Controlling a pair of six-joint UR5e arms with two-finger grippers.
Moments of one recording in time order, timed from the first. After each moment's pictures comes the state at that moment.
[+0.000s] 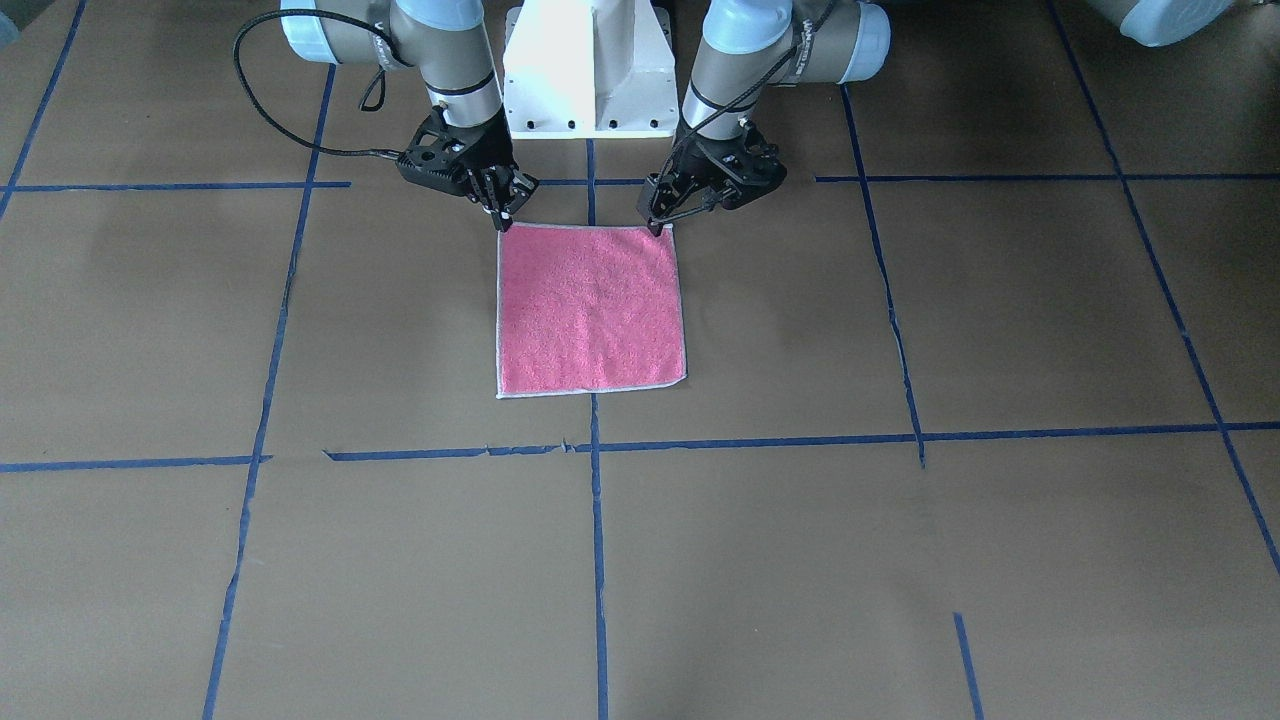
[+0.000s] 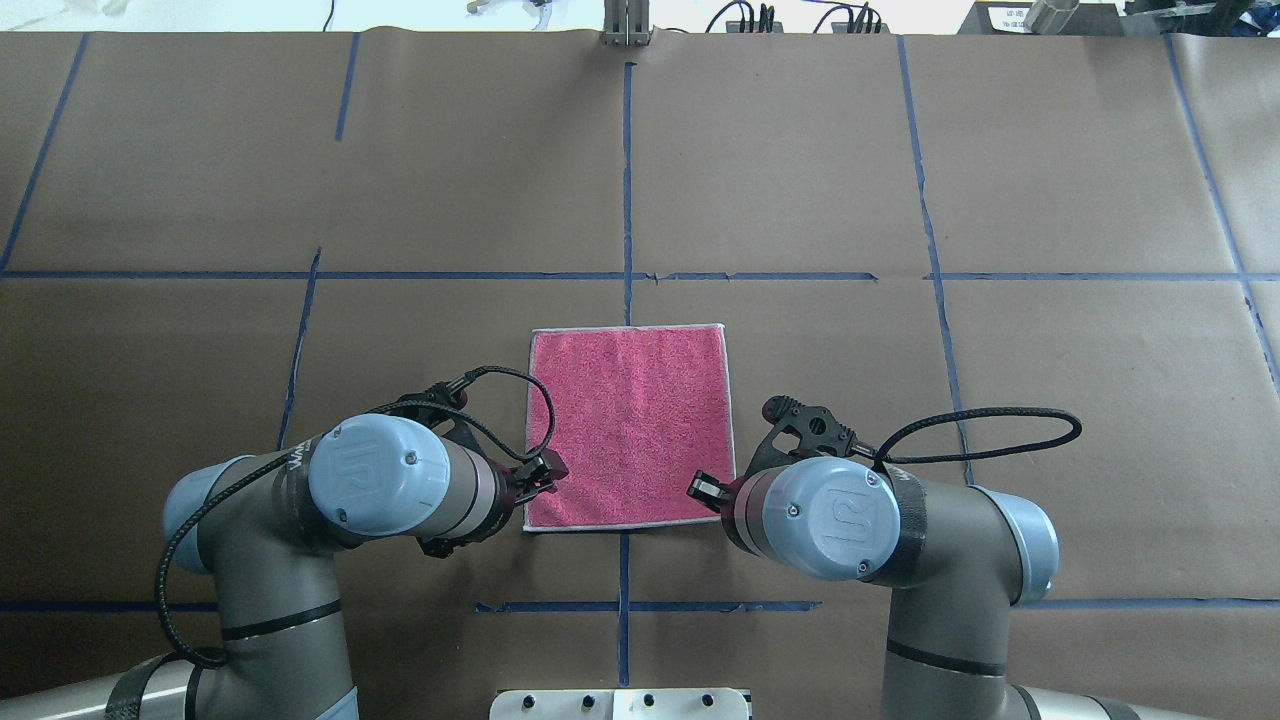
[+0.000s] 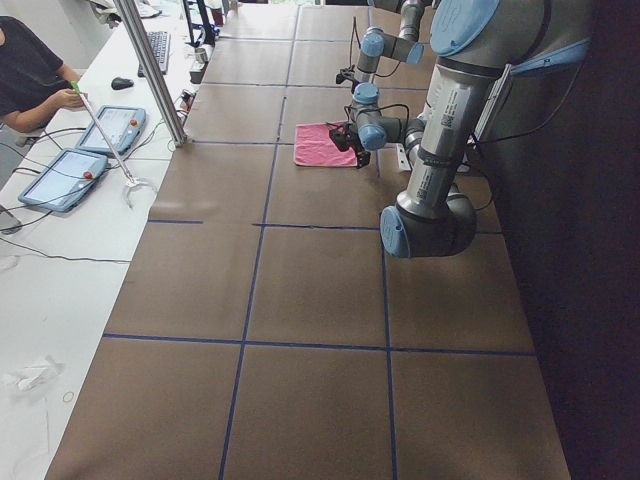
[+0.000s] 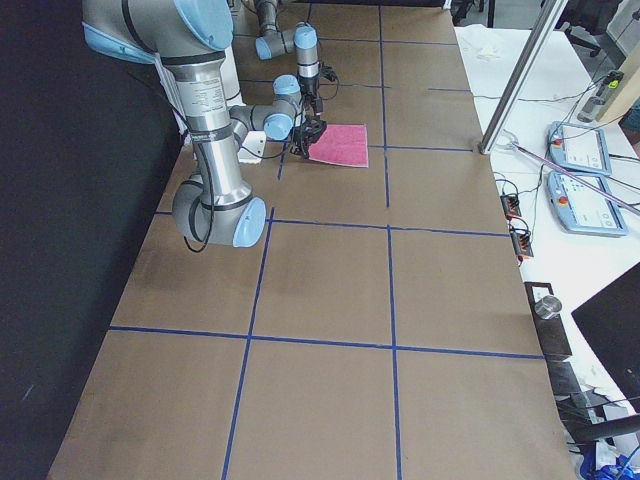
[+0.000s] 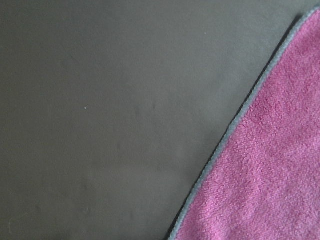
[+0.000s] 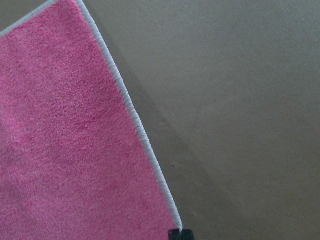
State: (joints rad) left arm -0.32 -2.02 -1.84 -1.77 -1.73 -1.95; right arm 0.26 -1.17 1.91 -1.46 1.60 1.88
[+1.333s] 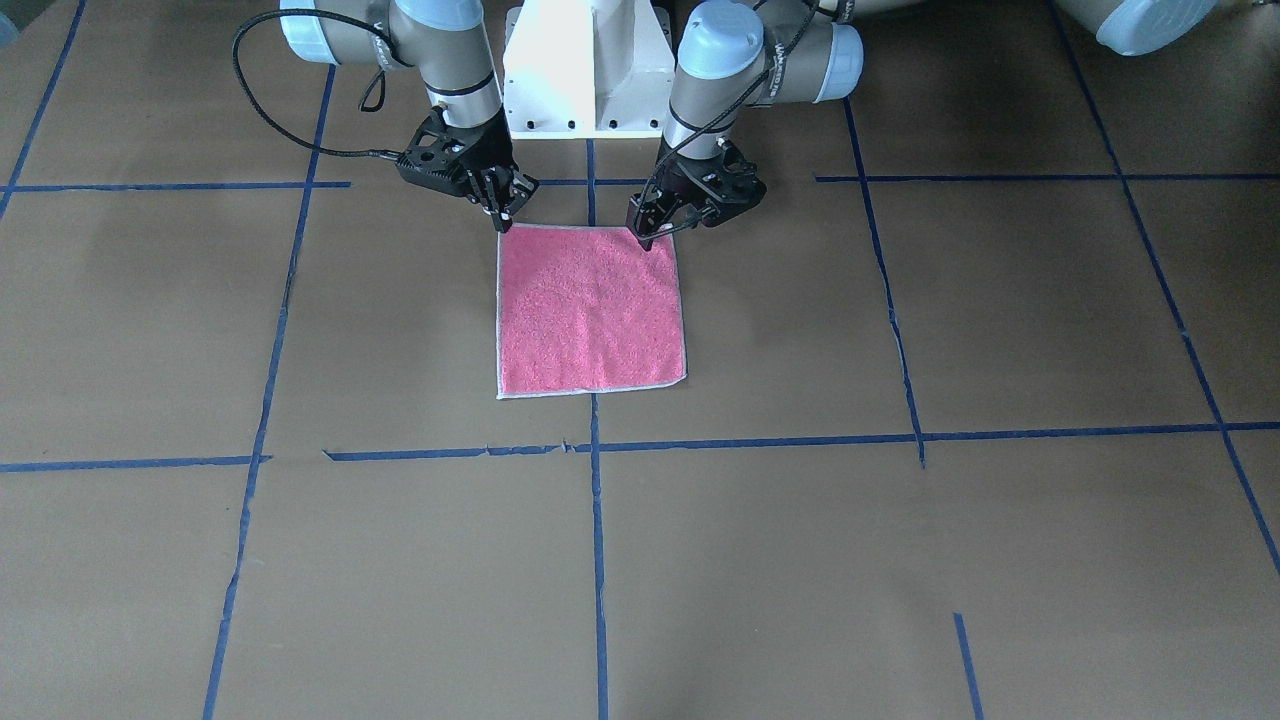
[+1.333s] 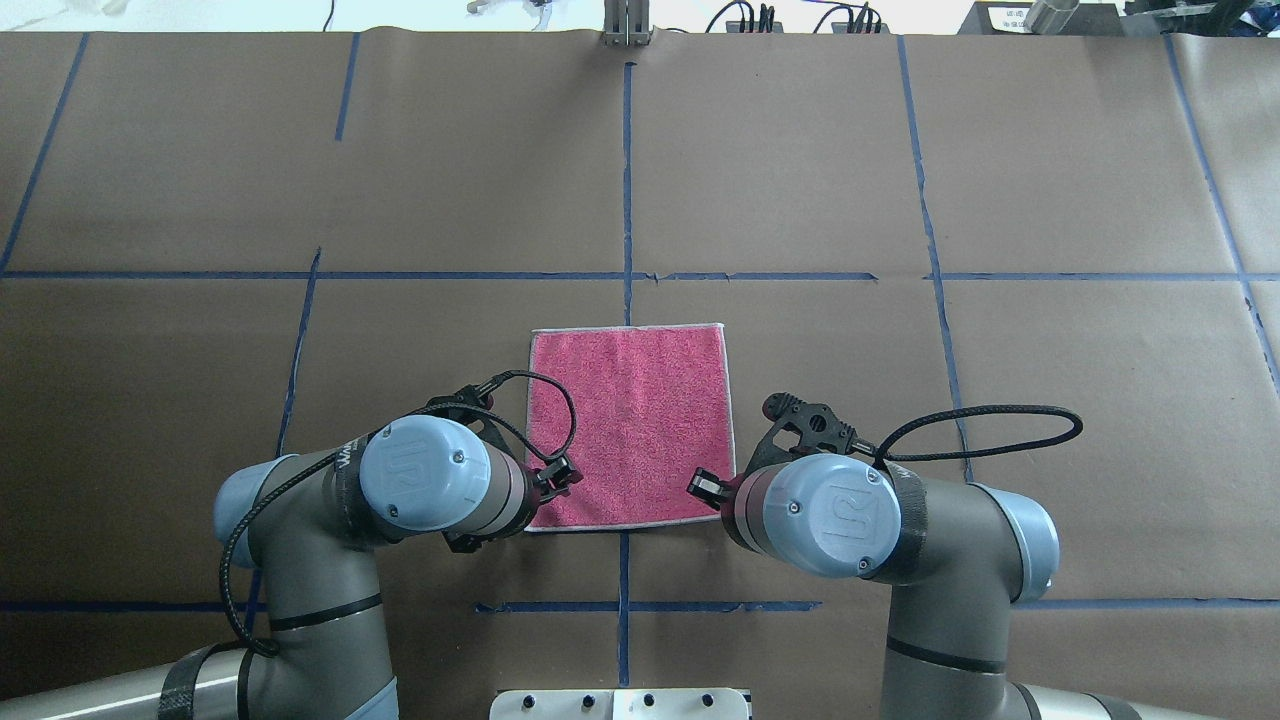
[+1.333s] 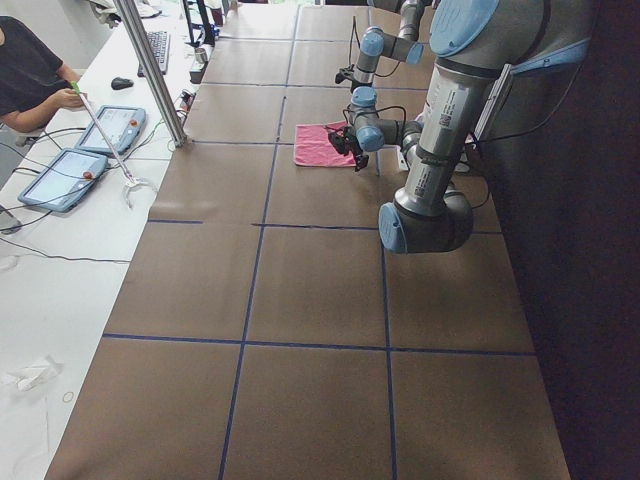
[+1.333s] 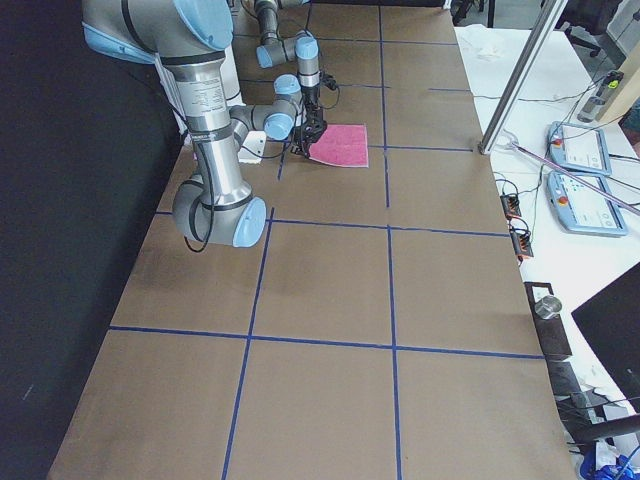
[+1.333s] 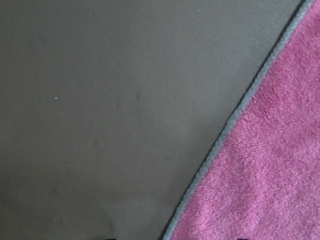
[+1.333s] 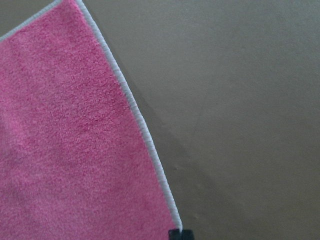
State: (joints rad) left arm -0.31 -2.08 -1.76 -1.78 -1.73 -1.95; right arm 0.26 -1.16 1.91 -1.46 1.60 1.88
